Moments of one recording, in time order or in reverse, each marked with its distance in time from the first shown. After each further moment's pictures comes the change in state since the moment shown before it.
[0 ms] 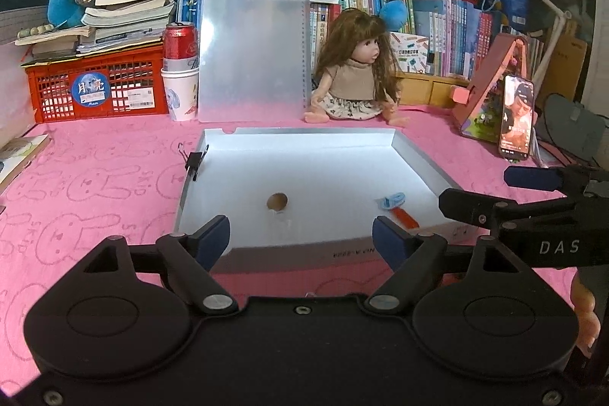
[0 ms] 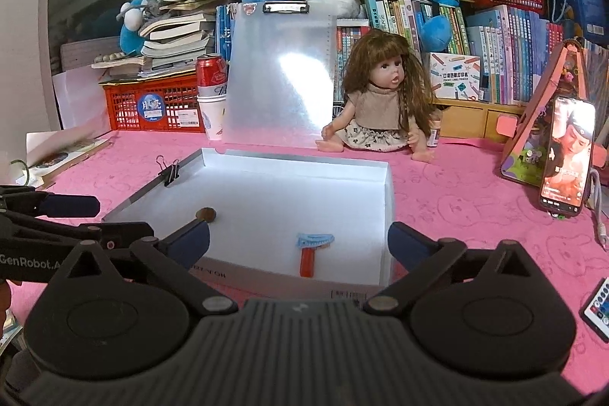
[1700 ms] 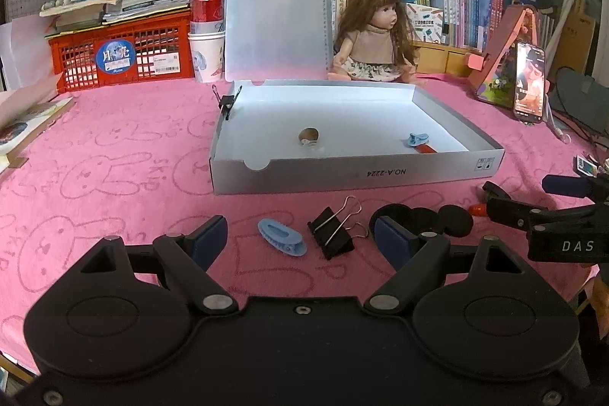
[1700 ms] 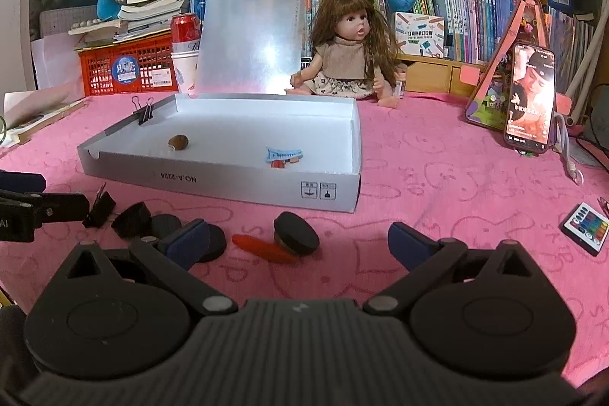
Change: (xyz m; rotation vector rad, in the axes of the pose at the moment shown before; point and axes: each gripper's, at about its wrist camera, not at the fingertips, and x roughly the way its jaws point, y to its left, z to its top) left arm -0.014 0.018 -0.058 -0.002 0.044 0.049; right arm -0.015 -0.002 -0.064 0.012 0.059 -0.104
